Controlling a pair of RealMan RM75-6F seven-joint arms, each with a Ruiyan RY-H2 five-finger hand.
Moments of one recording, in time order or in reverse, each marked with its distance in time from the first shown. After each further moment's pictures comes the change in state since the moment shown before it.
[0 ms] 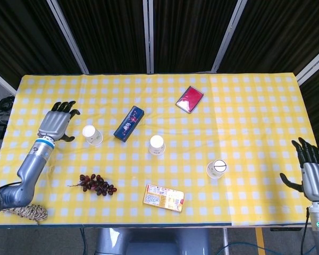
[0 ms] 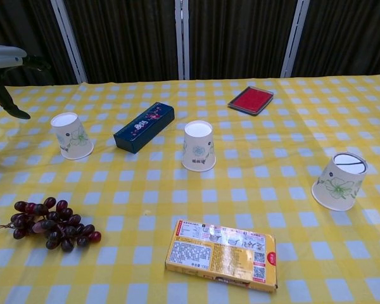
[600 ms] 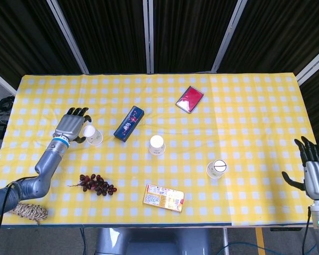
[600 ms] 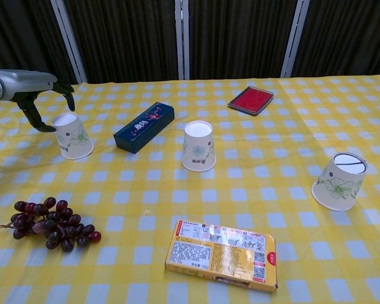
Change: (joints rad) left arm -0.111 -0.104 0.069 0.120 -0.119 -0.071 0.040; right arm 0.005 -0.004 0.006 0.016 0.007 -0.008 0.011
